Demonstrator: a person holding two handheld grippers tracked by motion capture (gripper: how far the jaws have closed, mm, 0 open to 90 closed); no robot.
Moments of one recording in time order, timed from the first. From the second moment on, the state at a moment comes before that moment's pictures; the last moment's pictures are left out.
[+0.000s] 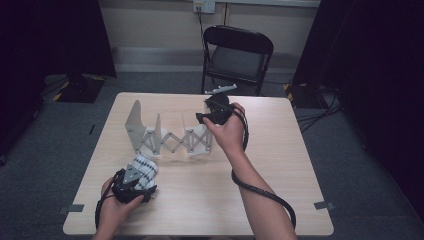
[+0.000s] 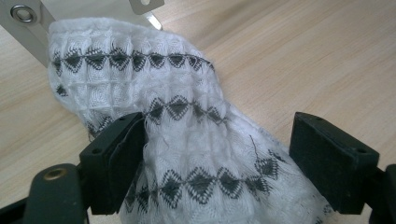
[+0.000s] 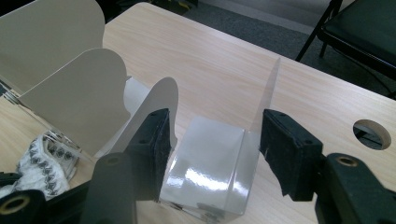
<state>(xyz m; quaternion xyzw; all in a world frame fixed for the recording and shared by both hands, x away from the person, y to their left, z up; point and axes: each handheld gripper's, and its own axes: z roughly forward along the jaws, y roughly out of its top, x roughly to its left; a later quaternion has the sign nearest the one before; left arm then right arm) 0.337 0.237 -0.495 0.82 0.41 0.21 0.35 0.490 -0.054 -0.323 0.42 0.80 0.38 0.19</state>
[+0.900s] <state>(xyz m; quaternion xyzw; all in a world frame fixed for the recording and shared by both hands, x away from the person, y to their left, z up) 0.337 0.238 -0.495 0.82 0.41 0.21 0.35 0.486 -0.058 -0.315 0.43 0.80 0.37 0.19</state>
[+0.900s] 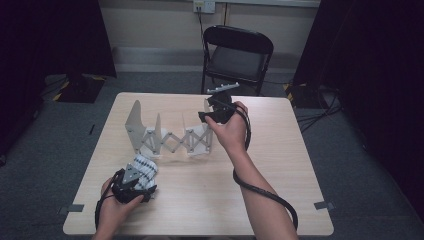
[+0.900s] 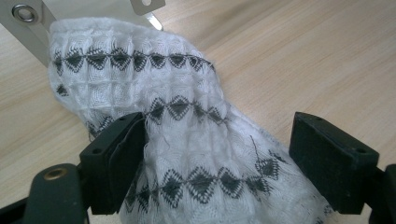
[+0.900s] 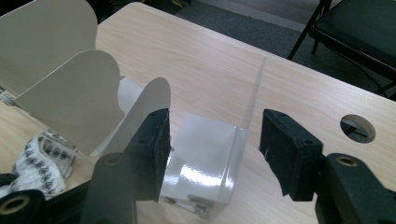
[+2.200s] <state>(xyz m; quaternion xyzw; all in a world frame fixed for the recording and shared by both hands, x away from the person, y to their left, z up) 0.338 0.239 -0.496 0.82 0.41 0.21 0.35 0.490 0.003 -0.350 0.41 0.82 0.36 0.16</state>
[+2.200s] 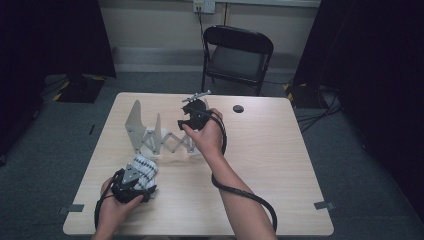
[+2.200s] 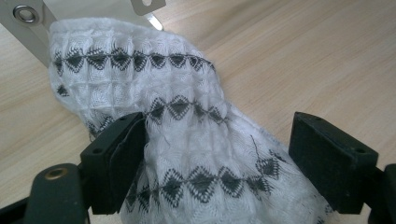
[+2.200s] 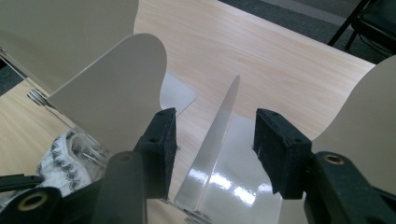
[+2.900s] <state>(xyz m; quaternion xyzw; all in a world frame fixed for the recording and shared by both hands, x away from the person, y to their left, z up) 0.338 0.240 -0.495 0.82 0.41 0.21 0.35 0.495 0.012 -0.369 0.44 0.81 0.35 0.13</state>
